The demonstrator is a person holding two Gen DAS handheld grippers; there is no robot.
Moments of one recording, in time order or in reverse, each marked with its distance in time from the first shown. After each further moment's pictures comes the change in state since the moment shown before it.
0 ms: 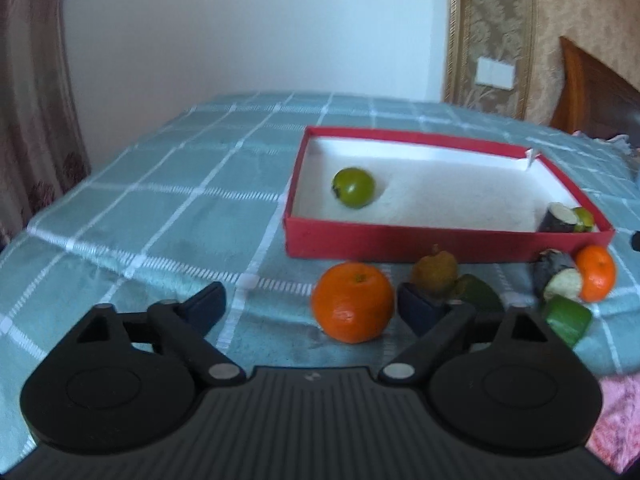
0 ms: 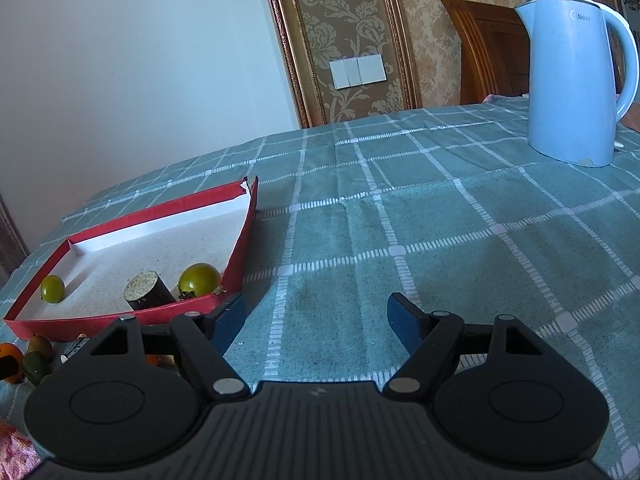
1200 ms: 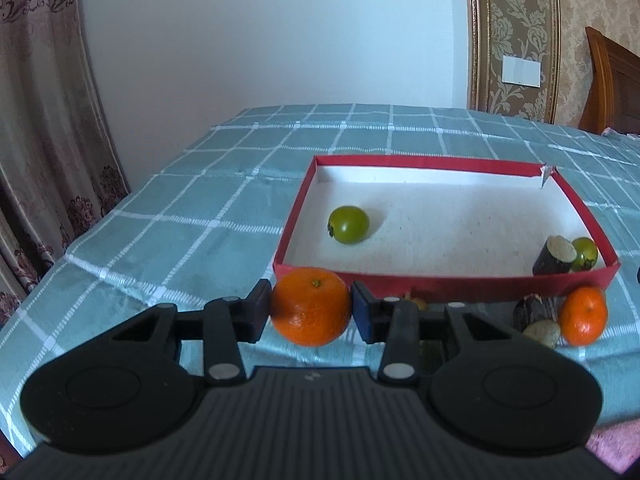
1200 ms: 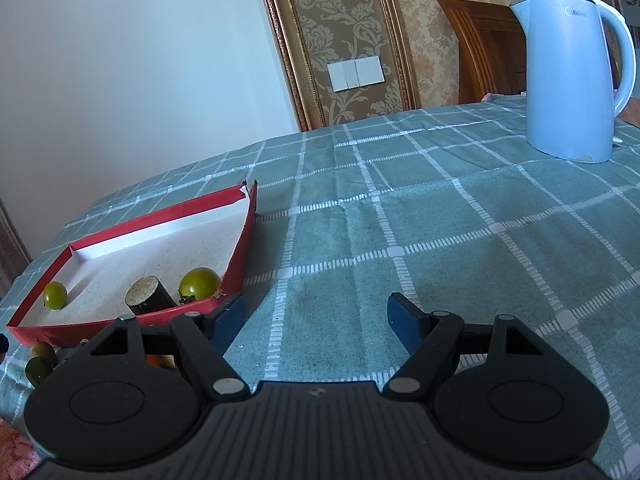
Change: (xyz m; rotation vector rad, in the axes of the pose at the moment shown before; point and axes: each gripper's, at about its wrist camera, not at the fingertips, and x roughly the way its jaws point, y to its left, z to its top) left arm -0.024 -0.045 0.038 0.032 -0.003 0.146; right arm -0.002 -0.004 0.000 0.022 -0.010 0.009
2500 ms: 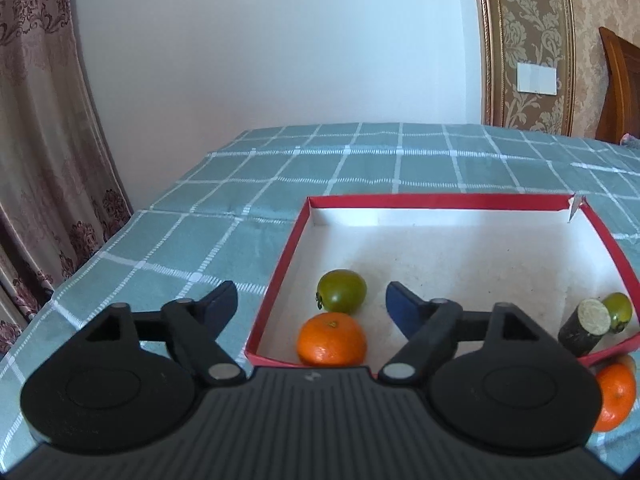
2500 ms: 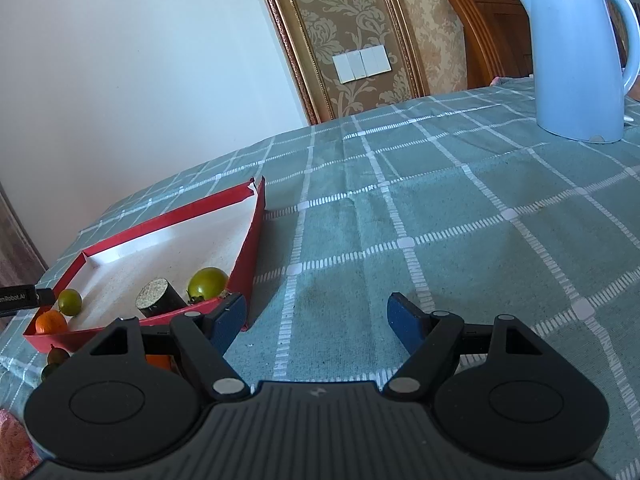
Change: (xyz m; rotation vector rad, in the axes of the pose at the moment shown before) left arm 0.044 -0.019 0.036 0.011 -0.038 0.046; right arm 0.005 -0.006 0.000 0.046 0.020 0.054
